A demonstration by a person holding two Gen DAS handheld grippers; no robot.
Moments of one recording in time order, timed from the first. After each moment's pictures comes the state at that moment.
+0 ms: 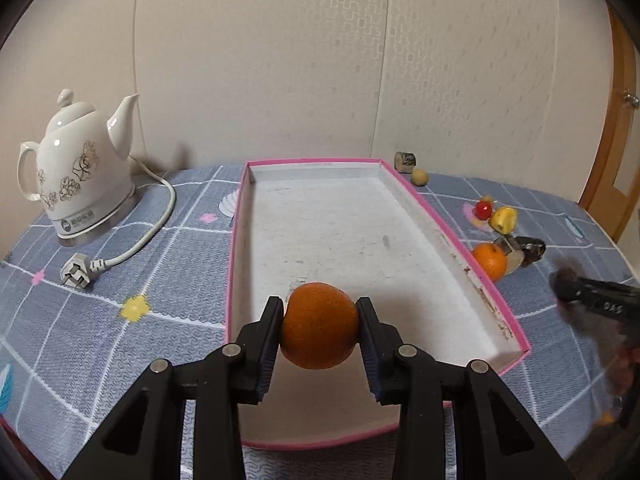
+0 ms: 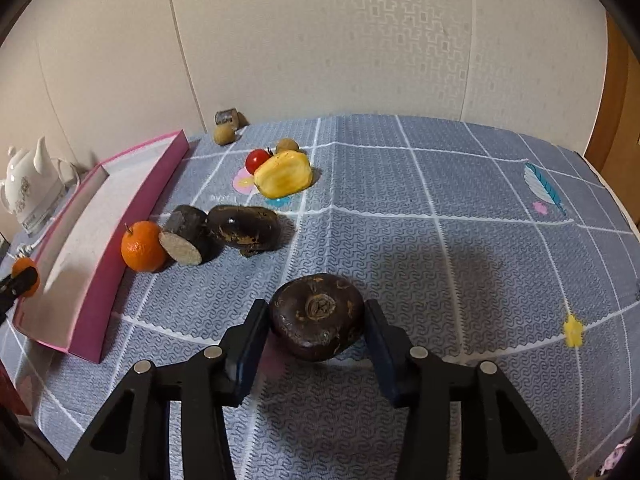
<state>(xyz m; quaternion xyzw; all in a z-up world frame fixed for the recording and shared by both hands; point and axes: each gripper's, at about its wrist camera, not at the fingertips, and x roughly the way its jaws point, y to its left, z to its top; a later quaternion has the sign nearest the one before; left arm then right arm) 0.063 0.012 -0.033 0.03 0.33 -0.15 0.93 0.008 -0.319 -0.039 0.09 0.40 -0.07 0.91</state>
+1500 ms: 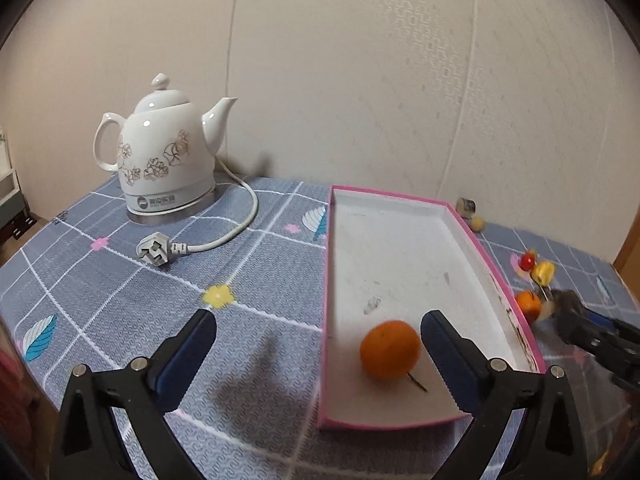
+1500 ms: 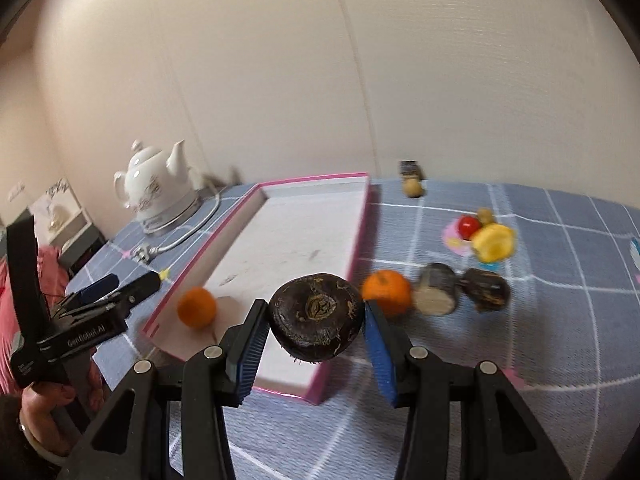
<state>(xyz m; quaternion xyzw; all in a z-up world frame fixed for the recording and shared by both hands) 0.038 0.060 -0.020 -0.04 0.30 -0.05 0.95 0.015 -0.185 0.002 0.07 0.32 0.12 0.94</state>
